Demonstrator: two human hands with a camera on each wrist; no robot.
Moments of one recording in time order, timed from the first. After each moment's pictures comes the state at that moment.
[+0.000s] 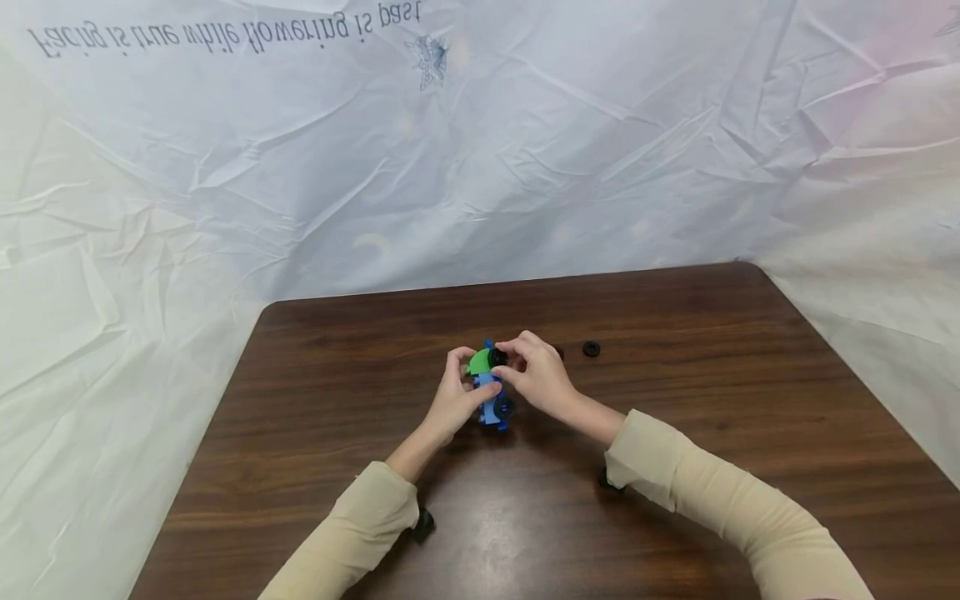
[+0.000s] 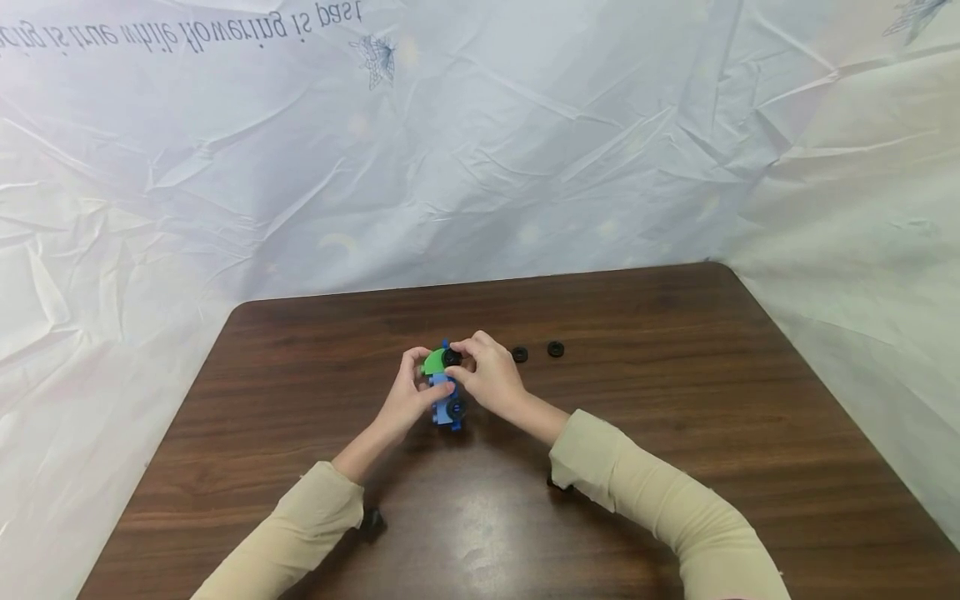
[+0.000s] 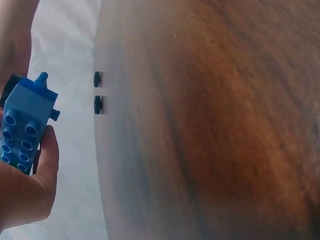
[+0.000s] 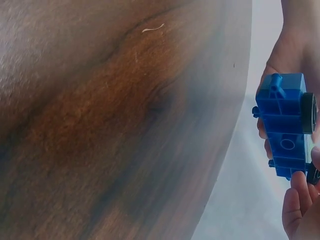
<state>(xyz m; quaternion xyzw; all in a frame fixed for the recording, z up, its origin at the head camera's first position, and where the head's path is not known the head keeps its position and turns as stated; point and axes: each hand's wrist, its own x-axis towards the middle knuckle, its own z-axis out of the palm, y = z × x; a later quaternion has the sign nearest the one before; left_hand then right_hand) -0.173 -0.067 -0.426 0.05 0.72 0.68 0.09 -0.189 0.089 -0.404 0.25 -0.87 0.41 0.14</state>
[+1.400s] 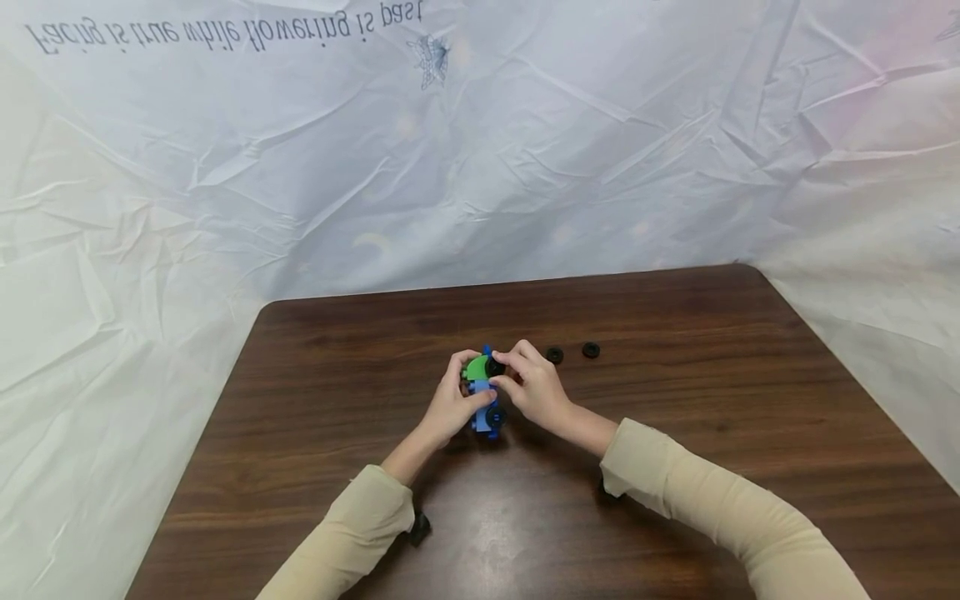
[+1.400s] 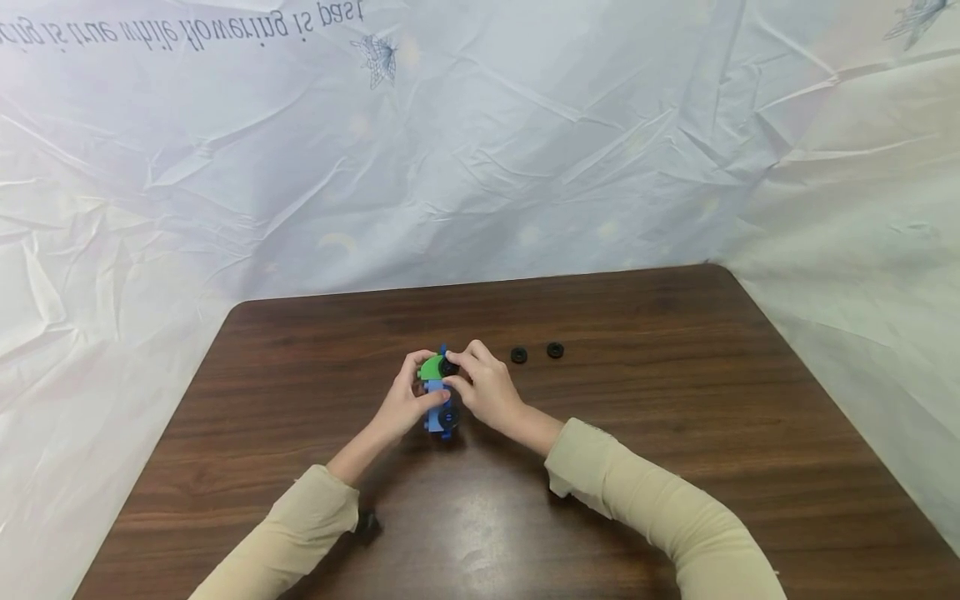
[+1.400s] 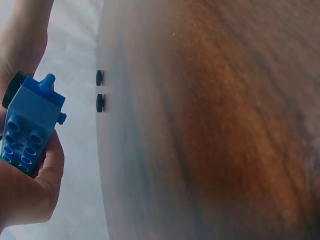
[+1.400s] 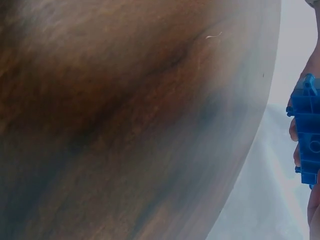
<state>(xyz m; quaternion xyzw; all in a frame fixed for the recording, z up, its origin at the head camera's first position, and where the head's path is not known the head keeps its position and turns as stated) -0.158 -0.072 -0.400 0.10 0.76 0.64 0.08 -0.188 0.085 -0.426 0.36 -0.80 0.39 0.28</state>
